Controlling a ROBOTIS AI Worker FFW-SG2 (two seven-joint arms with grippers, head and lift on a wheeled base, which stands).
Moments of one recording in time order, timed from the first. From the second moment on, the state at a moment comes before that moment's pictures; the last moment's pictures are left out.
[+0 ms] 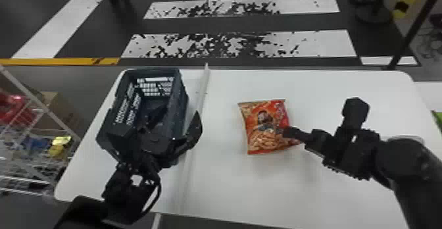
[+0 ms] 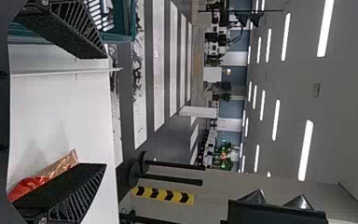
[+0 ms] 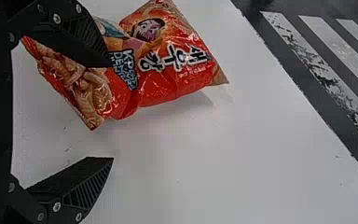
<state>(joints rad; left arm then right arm) 0.41 0.35 -0.08 -1.85 0.32 -0.06 -0.08 -0.13 0.00 -0.03 -1.39 -0.77 0.92 -0.19</state>
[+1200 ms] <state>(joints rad) 0.40 0.36 -0.08 -1.83 0.33 -0.06 -0.08 -0.08 0.00 -0.19 -1.60 -0.90 1.17 -0.13</state>
